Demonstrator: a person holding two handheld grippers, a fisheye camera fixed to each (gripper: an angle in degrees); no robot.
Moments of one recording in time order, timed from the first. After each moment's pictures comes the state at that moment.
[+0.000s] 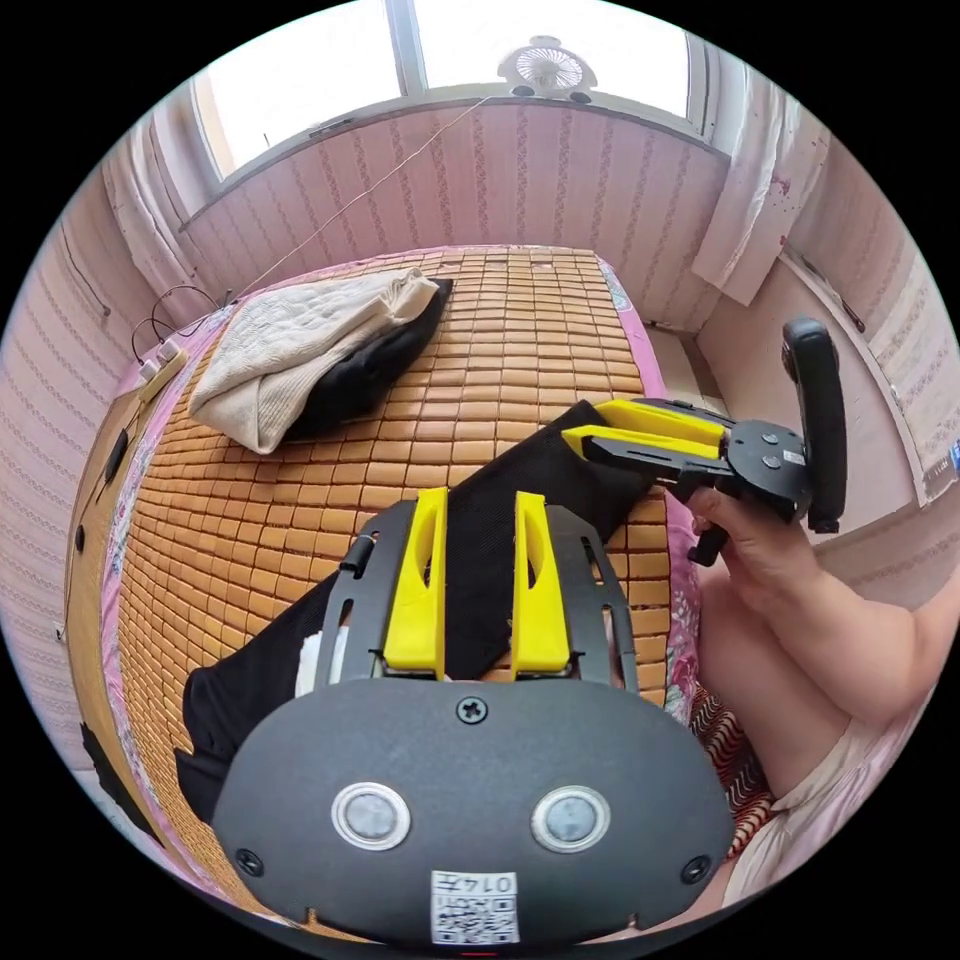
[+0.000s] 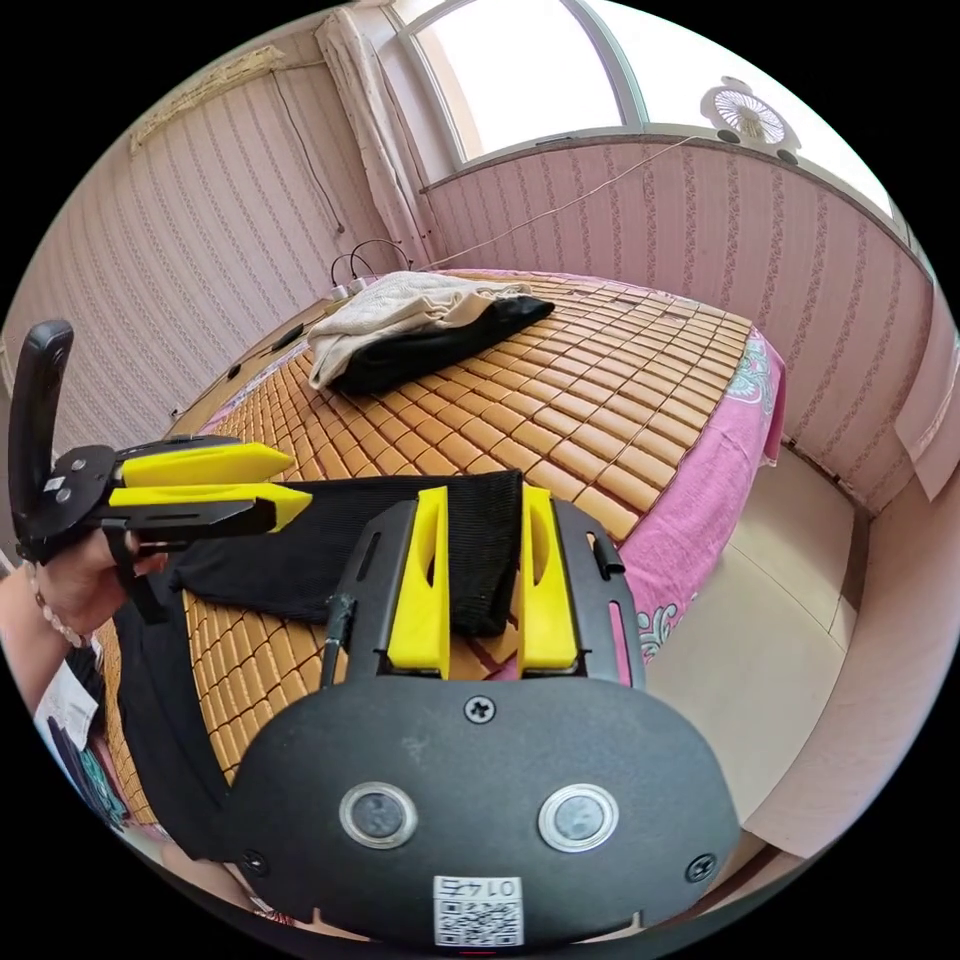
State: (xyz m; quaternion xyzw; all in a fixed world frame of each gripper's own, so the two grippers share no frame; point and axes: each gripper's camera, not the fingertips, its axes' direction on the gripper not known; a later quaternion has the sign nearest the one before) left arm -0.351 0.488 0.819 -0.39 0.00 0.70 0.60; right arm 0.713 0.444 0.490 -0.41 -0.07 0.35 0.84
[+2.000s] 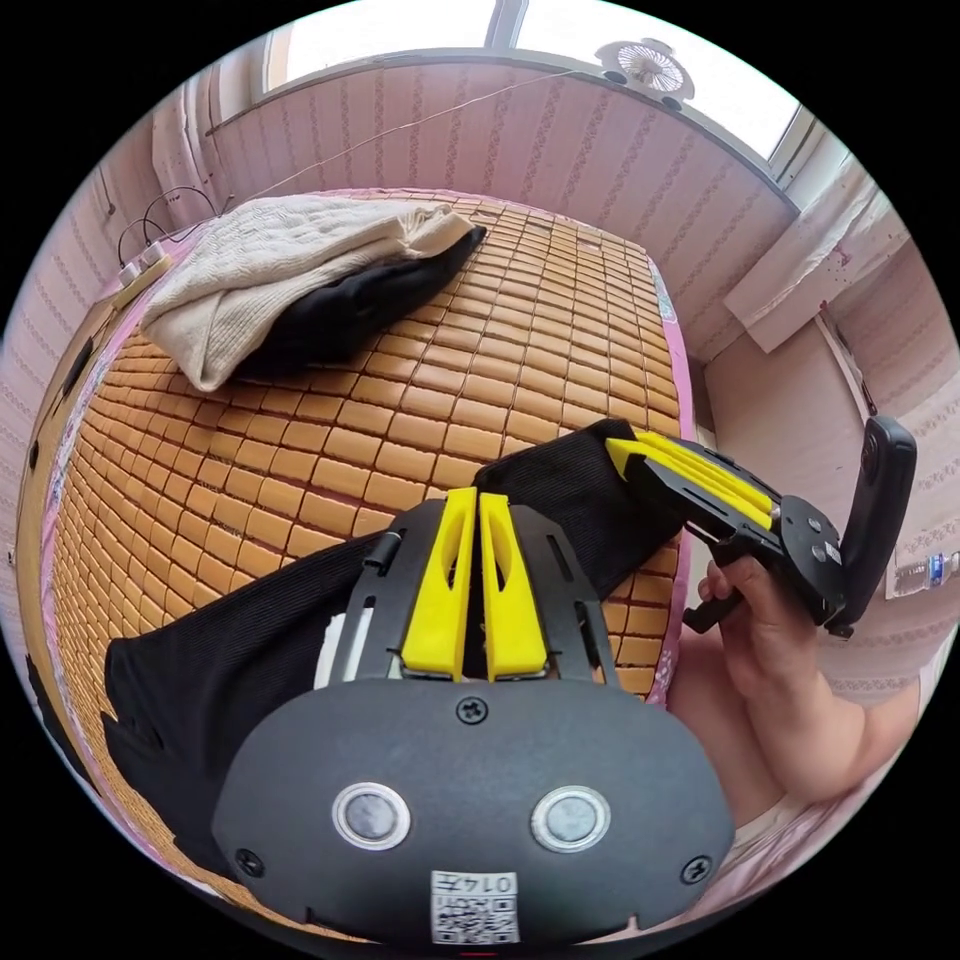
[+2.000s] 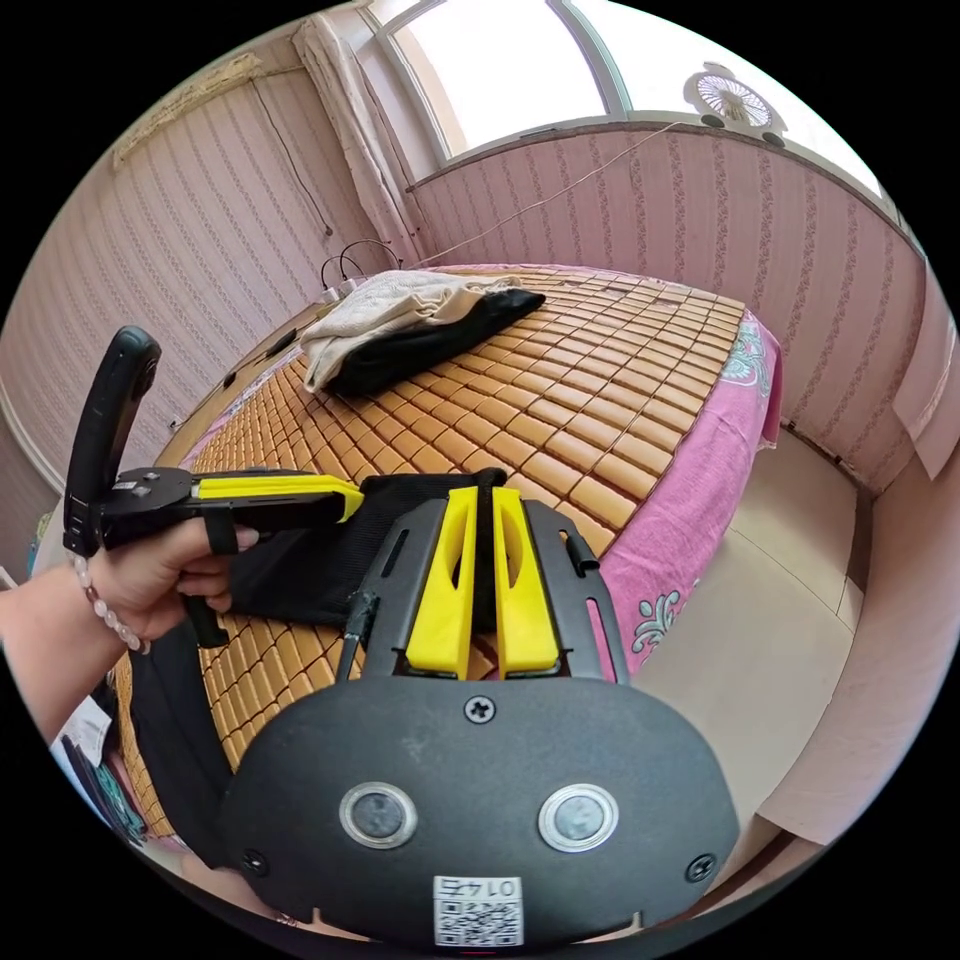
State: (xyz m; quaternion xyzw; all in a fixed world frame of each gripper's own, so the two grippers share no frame) left arm -0.346 0.505 0.849 -0.46 -0.03 0.61 0.65; right arm 0.728 0.487 0.505 -0.41 -0.06 0.37 0.83
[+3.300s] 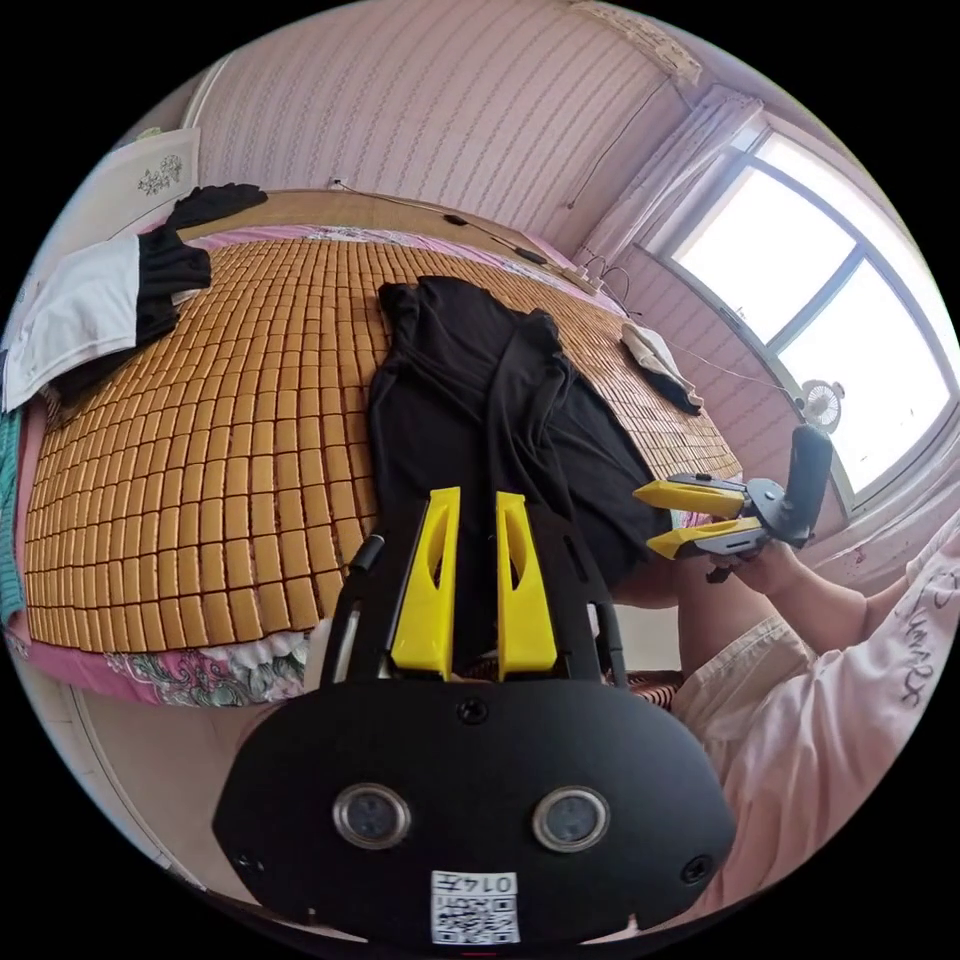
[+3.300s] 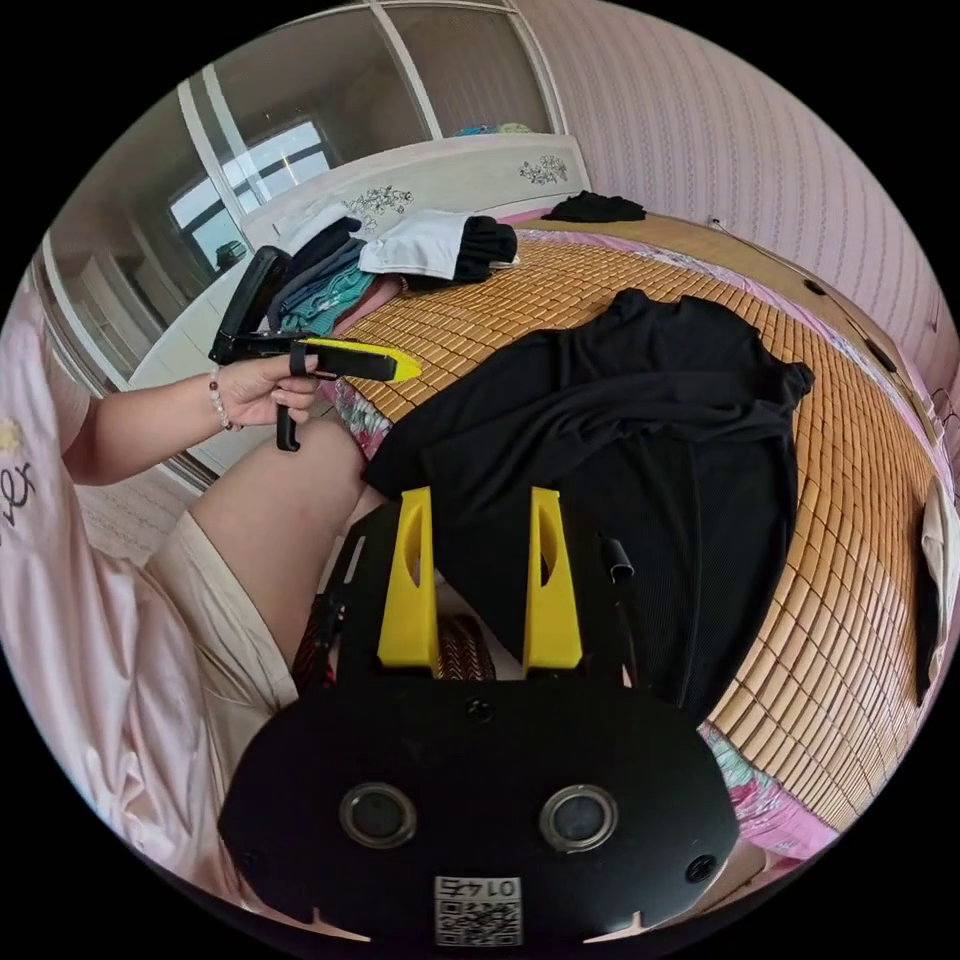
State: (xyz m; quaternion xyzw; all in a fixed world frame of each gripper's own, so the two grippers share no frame) left arm -0.650 0.199 0.198 -0.20 -0.15 0.28 0.93; right arm 0.324 0.241 0.299 -0.29 -0.65 -0.07 0.70
